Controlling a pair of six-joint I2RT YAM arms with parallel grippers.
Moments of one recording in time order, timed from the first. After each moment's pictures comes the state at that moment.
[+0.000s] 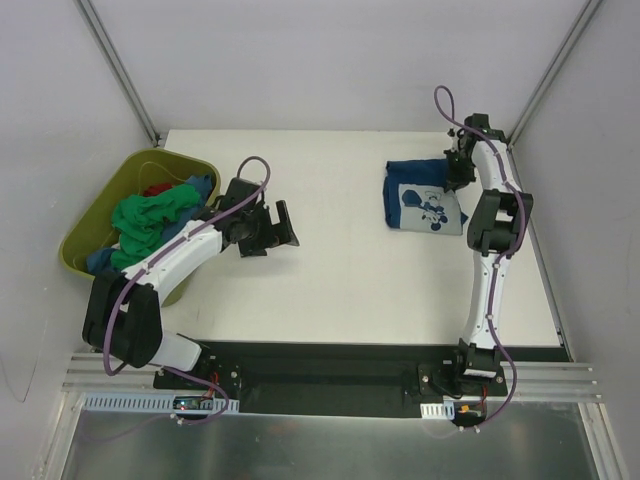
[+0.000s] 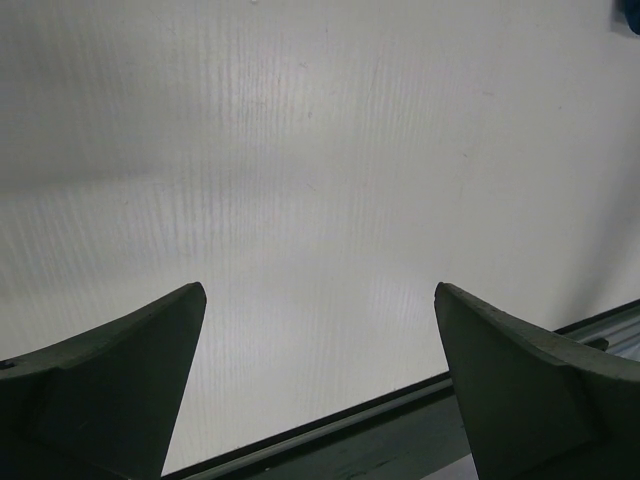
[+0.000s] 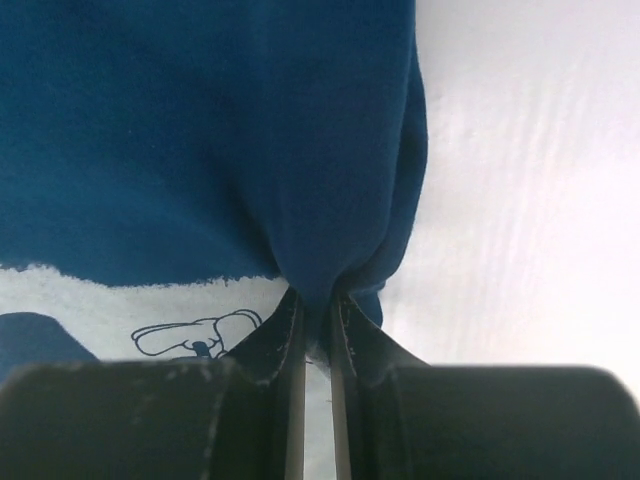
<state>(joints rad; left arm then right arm) -0.40 1.41 0.97 -0.53 0.24 -0.64 -0.07 2.51 2.33 -1.03 -0.09 -0.08</state>
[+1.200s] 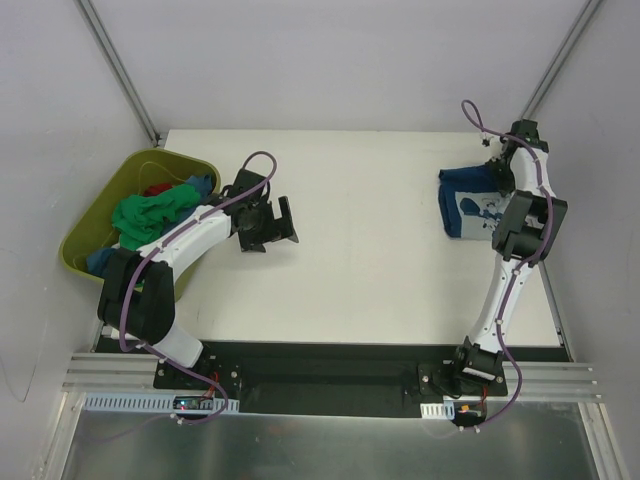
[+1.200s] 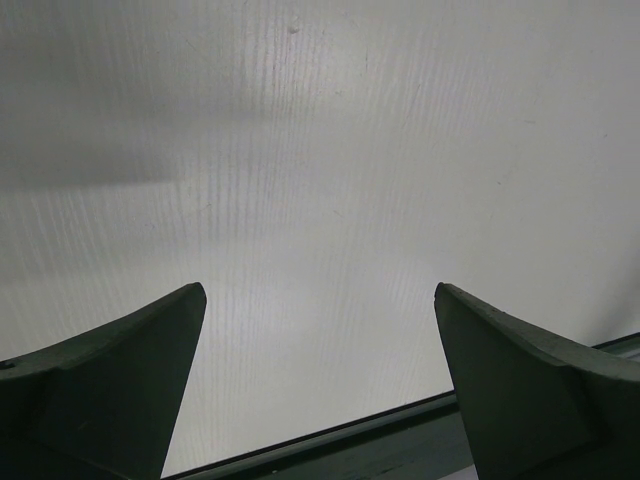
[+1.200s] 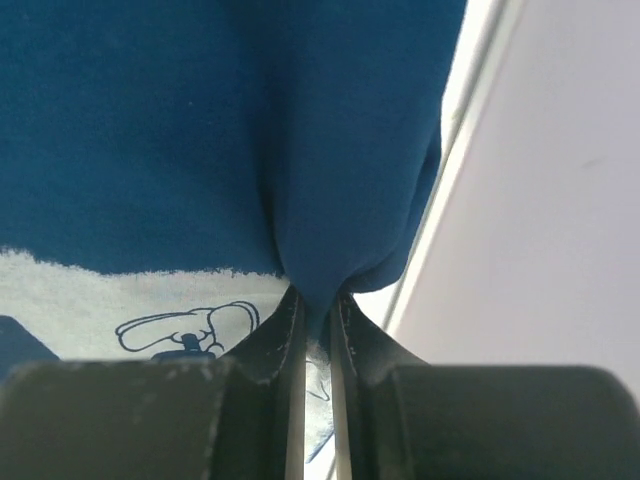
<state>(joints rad) -0.38 1.55 1.10 -0.61 0.20 -0.62 -0.27 2.42 2.19 -0.89 0.12 -0.60</state>
